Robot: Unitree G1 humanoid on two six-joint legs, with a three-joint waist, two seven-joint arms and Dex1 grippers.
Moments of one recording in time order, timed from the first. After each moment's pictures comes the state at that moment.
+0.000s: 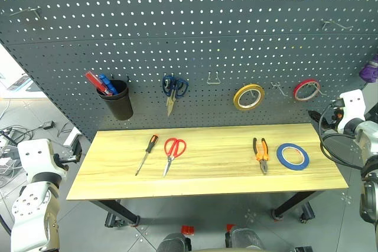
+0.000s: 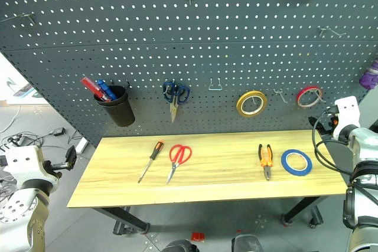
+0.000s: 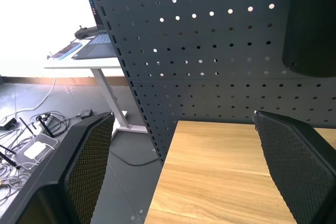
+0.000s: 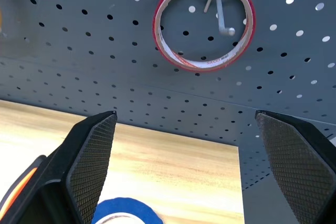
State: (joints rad) left arm 0.12 0.48 0.54 -0.06 -0.27 0.26 -0.19; right arm -0.70 -0.78 -0.18 1.09 0.12 -0.01 0.68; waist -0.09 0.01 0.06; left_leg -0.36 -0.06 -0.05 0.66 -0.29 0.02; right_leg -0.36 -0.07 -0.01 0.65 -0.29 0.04
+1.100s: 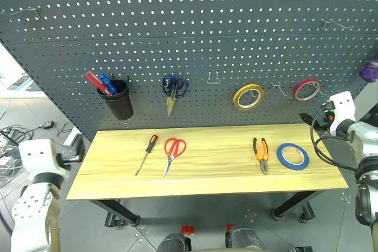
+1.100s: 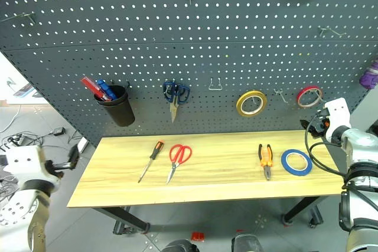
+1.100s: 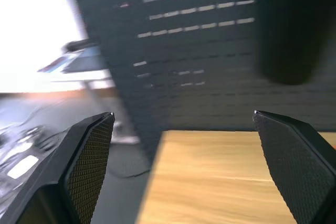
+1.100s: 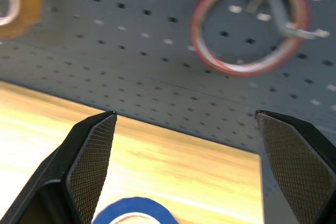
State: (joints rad) left arm 0.15 0.46 0.48 -0.16 -0.28 0.24 -0.27; right arm -0.63 -0.74 -0.16 0.96 0.10 0.01 0.75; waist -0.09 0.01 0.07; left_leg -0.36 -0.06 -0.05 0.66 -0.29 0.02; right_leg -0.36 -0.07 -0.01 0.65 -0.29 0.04
